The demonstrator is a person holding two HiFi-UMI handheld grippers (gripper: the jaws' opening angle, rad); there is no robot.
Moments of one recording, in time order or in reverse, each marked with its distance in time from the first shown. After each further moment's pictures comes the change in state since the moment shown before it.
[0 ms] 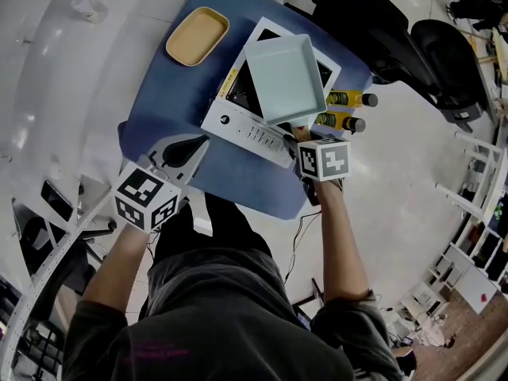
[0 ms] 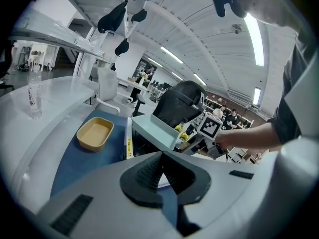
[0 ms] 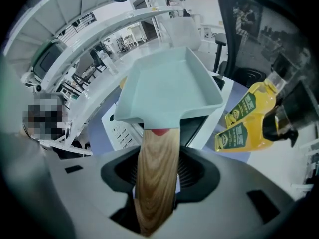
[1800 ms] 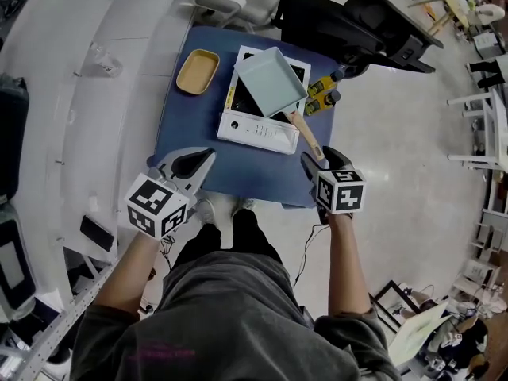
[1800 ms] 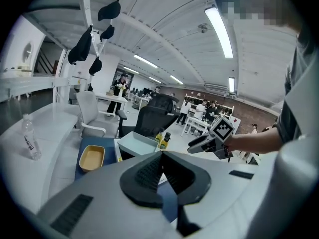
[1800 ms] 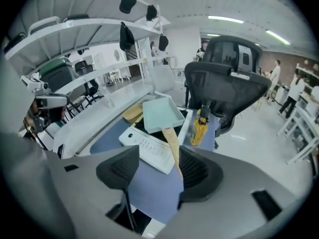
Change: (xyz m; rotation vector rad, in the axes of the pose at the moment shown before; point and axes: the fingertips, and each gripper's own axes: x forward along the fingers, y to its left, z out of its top) left arm -0.106 -0.069 0.040 0.253 -0.045 -0.128; right arm -0.149 0.063 -0.058 0.141 -0.426 -0.246
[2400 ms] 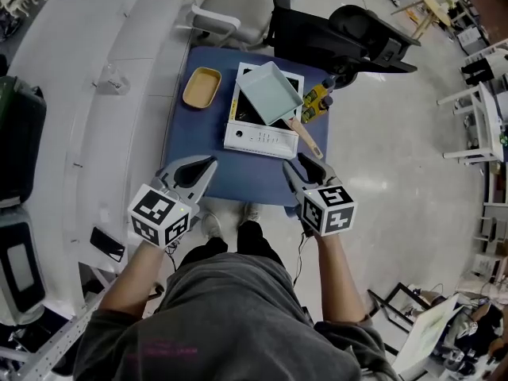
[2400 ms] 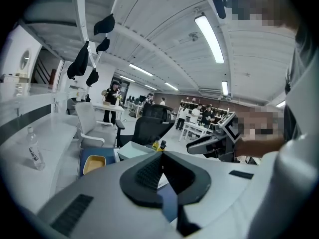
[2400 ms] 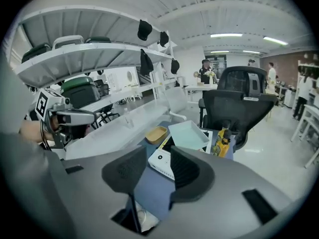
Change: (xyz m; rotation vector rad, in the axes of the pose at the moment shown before) left arm -0.051 -0.021 0.022 0.058 -0.083 -0.026; right arm -0.065 0.105 0.043 -0.017 -0.244 0.104
